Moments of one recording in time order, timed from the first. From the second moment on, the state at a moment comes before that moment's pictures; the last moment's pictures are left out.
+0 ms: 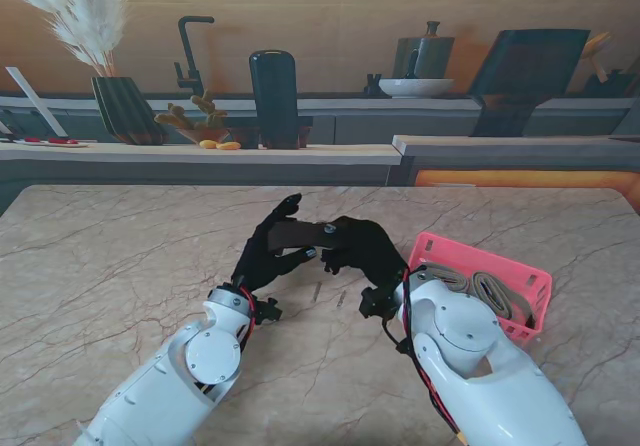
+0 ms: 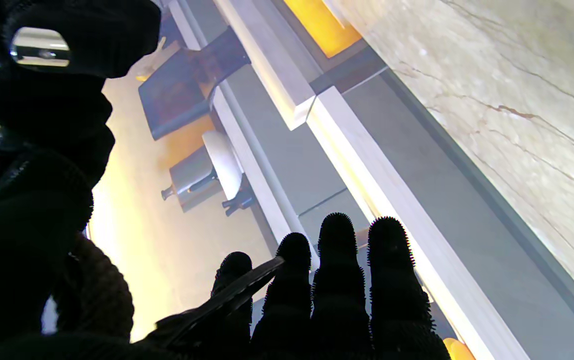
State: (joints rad) left arm 1.33 -1.28 -0.94 -1.23 0.29 -0.39 0.45; right arm -1.51 -1.21 1.16 -1.68 0.51 0.09 0.08; left_hand 0.28 -0.57 0.73 -0.16 0.16 0.07 0.22 0.34 0.32 0.13 0.35 0.32 0.42 0.10 0.31 0.35 0.19 0.09 0.67 0.33; right_hand 0.66 -0.58 0.75 -0.25 0.71 0.23 0.84 0.42 1.08 0.23 0.84 0.56 0.99 0.23 1.07 0.83 0.48 0.25 1.20 0.70
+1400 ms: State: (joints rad) left arm 1.38 -1.25 -0.93 -1.28 0.32 -0.46 0.49; right arm -1.31 -1.26 1.02 -1.43 0.63 0.29 0.14; left_hand 0.44 -0.39 0.60 -0.14 0.15 0.05 0.31 0.42 0.35 0.13 0.38 0.32 0.41 0.10 0.36 0.34 0.16 0.14 0.76 0.38; right_hand 0.56 -0.56 0.69 -0.26 0.73 0.14 0.87 0.40 1.07 0.22 0.87 0.56 0.98 0.22 1.09 0.84 0.48 0.24 1.19 0.71
